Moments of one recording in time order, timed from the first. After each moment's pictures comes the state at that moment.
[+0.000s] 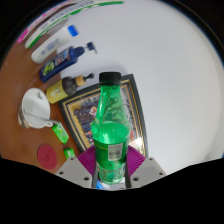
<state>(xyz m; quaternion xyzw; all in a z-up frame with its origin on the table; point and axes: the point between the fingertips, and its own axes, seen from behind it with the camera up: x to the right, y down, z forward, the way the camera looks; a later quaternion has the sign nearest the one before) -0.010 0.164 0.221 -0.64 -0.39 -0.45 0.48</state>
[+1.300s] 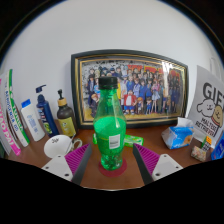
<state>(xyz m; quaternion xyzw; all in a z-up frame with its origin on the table) -0.018 0.132 0.082 -0.85 0.00 0.02 0.52</state>
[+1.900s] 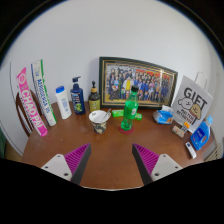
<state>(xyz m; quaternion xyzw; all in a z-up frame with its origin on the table) -0.109 -0.100 0.168 -0.90 -0.01 -0.03 0.44</state>
